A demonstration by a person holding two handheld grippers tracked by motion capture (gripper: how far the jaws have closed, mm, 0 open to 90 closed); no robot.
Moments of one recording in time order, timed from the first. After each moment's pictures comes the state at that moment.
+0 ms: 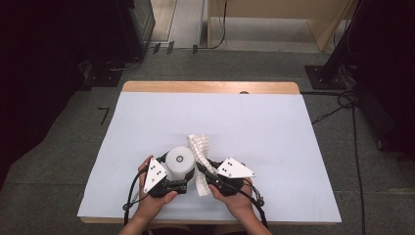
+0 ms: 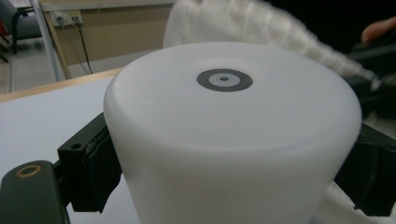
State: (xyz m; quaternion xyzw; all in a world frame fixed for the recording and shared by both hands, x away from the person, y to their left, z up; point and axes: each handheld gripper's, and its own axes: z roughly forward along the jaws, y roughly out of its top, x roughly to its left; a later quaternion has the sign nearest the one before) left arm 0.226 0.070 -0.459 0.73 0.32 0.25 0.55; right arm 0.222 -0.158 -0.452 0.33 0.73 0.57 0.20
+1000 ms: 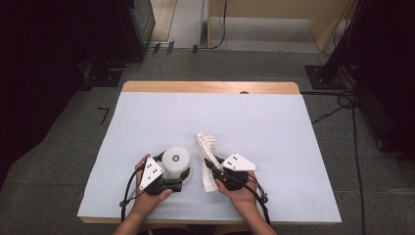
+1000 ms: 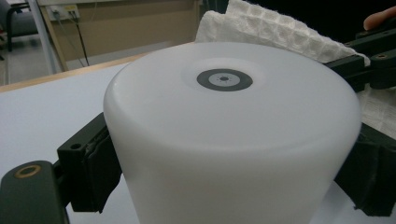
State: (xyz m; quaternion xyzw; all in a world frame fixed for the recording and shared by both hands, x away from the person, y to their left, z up) left arm 0.238 0.086 -0.475 0.73 0.32 0.24 0.55; right arm 0.238 -0.175 -0.467 0.38 0.73 0.53 0.19
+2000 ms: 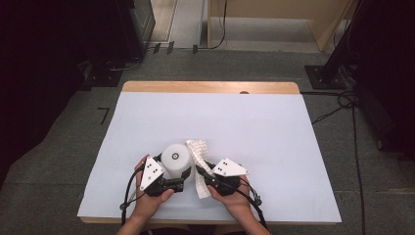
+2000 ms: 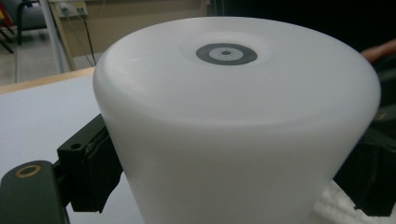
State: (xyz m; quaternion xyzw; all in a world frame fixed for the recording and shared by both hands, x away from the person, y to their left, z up) left arm 0.230 0.076 -0.461 0.73 0.34 0.24 0.54; right arm 0.228 -0.153 -0.469 0.34 0.75 0.54 0.18
